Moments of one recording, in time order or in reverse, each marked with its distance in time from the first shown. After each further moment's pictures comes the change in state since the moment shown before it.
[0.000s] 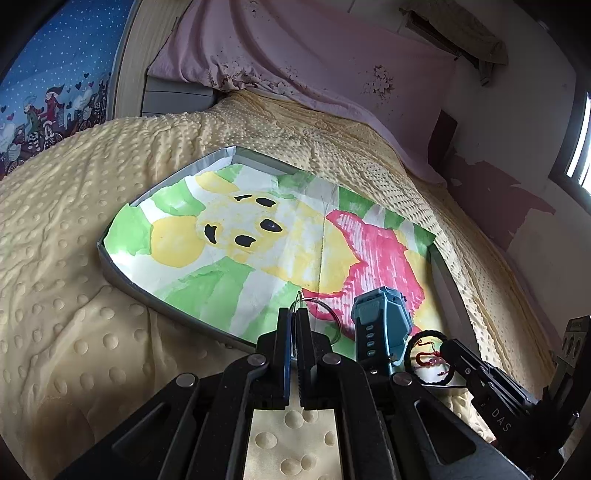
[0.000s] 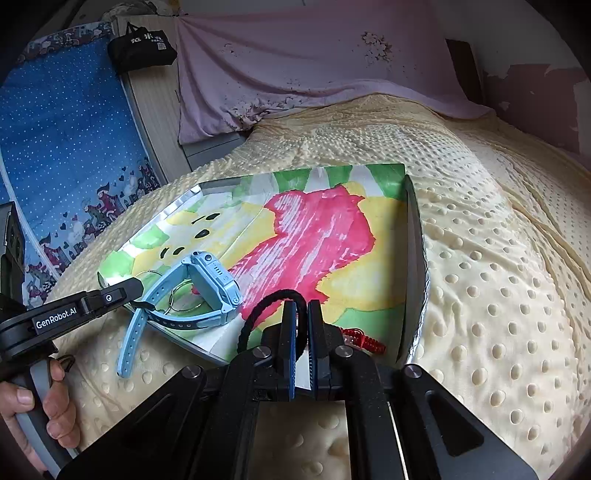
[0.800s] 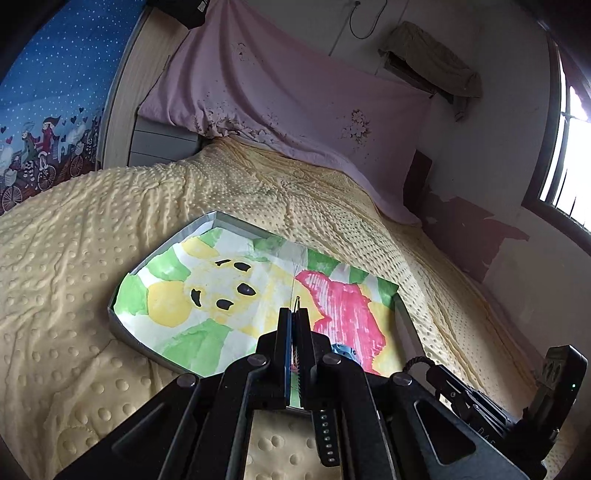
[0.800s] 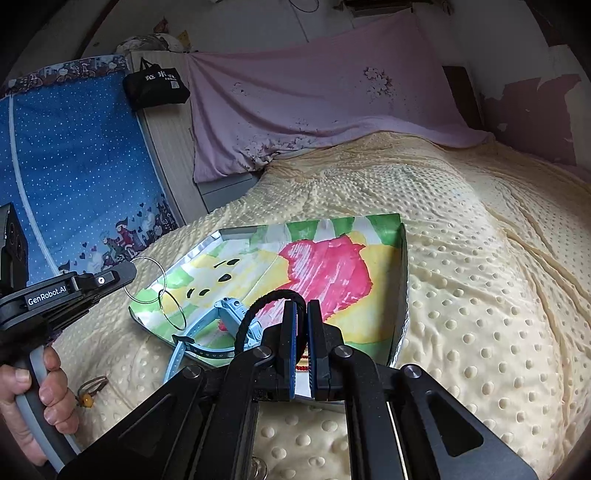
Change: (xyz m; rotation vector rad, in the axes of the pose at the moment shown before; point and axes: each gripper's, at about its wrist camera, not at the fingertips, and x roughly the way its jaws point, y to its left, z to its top) left arm -0.036 -0.007 0.023 0.002 -0.165 -0.078; right arm -0.040 -0.002 0.012 0.016 -0.133 0.056
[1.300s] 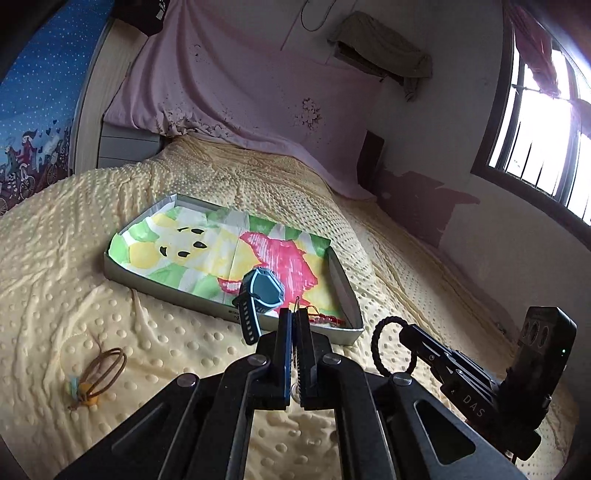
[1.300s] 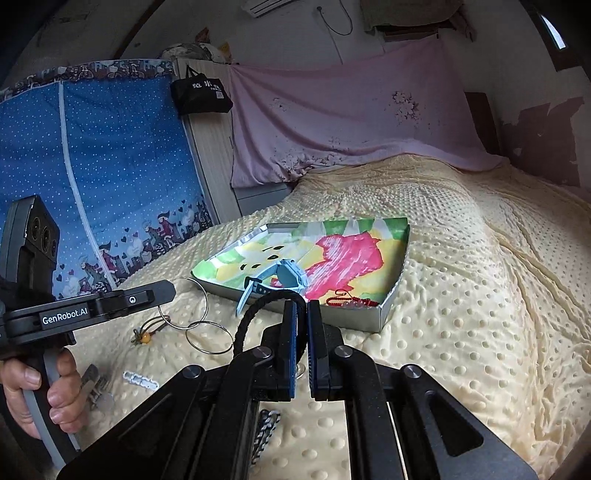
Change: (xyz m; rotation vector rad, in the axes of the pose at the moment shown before) left arm -0.093 -0.041 -0.046 0.099 0.021 -0.133; right arm -0.111 0.006 -0.038 -0.066 -0.089 0.091
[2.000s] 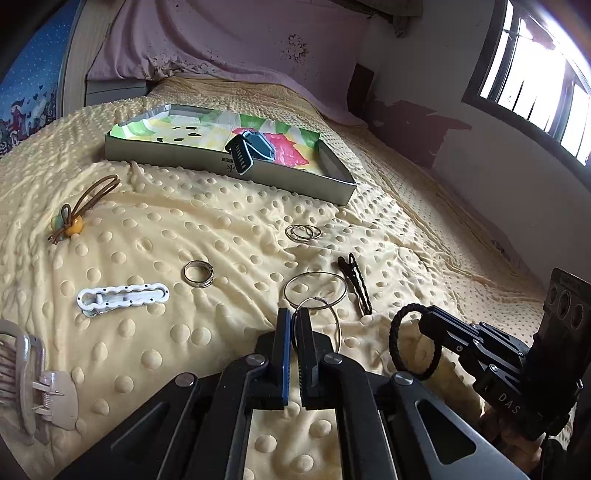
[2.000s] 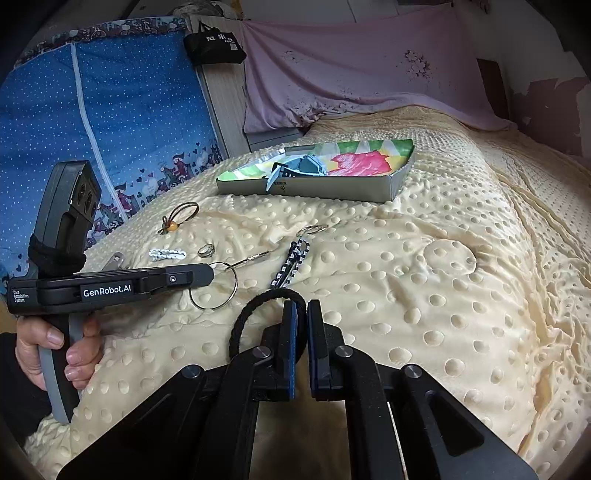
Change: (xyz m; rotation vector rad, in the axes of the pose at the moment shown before) left arm -0.033 -0.006 -0.116 0.058 0.254 -0.018; right arm -0.071 0.016 -0.101 -0.059 0.176 0.037
